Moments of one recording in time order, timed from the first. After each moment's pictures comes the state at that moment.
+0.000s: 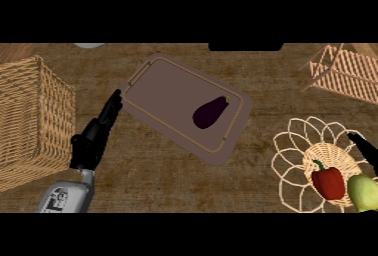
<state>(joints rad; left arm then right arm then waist) -0.17 0.17 -0.12 -1.44 -0.05 0.07 0.02 0.18 -0.40 -0.08 -2.09 0.56 0.46 0.64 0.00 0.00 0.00</state>
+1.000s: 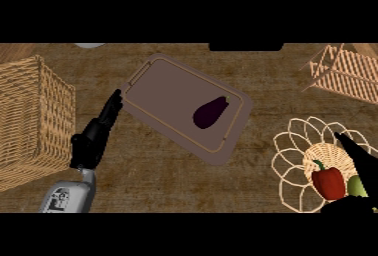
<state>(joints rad) -0.17 0.12 -0.06 -1.45 -0.10 0.02 0.02 0.13 -0.30 -0.10 -1.86 0.76 0.42 0.47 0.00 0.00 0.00</state>
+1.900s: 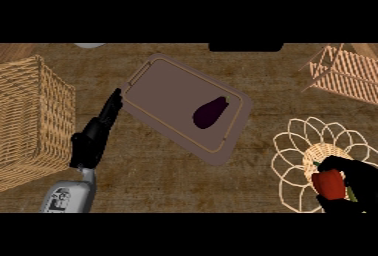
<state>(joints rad) -0.17 0.09 -0.04 -1.46 -0.14 0.00 0.04 0.16 -0.31 -0.07 -1.77 0.90 0.38 0.30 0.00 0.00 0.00</state>
